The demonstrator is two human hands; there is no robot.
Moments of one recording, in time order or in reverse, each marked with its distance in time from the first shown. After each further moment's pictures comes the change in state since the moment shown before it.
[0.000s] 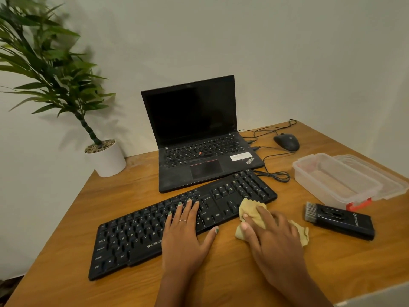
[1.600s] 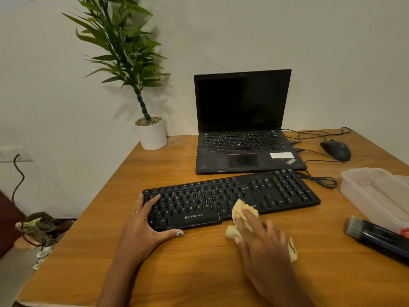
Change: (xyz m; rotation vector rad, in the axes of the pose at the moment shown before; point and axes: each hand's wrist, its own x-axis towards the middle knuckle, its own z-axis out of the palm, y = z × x) left_hand -0.060 -0.134 -0.036 -0.478 0.070 -0.366; right_hand -0.008 -0.049 0.042 -0.043 0.319 -0.379
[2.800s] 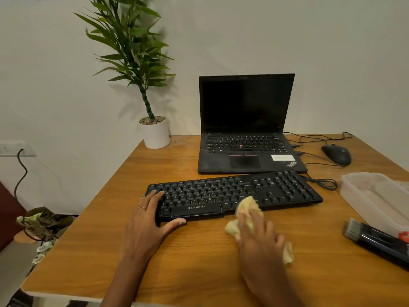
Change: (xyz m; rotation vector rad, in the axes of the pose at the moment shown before) left_hand -0.001 0.008 0.009 0.244 0.138 0.098; right_hand 0.001 -0.013 0.009 0.016 0.009 0.089
